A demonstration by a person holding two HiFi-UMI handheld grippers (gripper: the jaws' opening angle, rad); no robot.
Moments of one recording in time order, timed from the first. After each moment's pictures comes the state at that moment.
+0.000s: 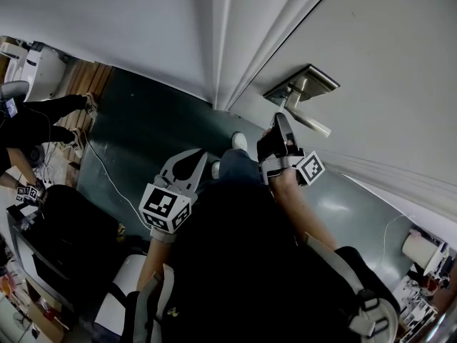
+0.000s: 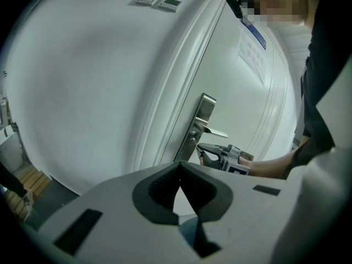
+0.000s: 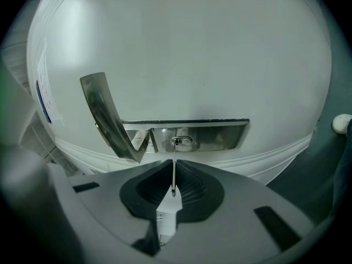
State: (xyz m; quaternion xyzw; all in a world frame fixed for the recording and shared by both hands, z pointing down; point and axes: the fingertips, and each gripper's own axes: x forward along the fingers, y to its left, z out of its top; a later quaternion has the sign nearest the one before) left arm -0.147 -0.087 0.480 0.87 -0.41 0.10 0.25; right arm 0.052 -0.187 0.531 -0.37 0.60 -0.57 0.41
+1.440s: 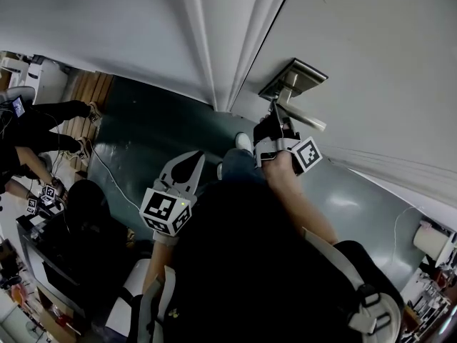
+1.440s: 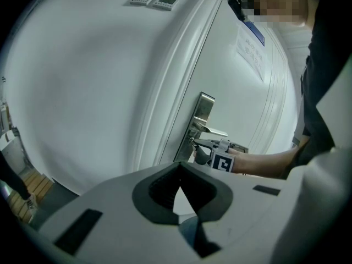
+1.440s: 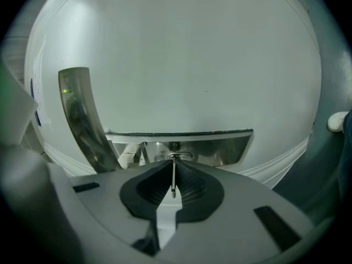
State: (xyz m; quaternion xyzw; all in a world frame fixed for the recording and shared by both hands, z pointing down) left arm -0.143 -0.085 0.475 0.87 -0.41 0.11 0.24; right arm 0.063 -0.214 0.533 -0.43 0.55 -0.56 0.44
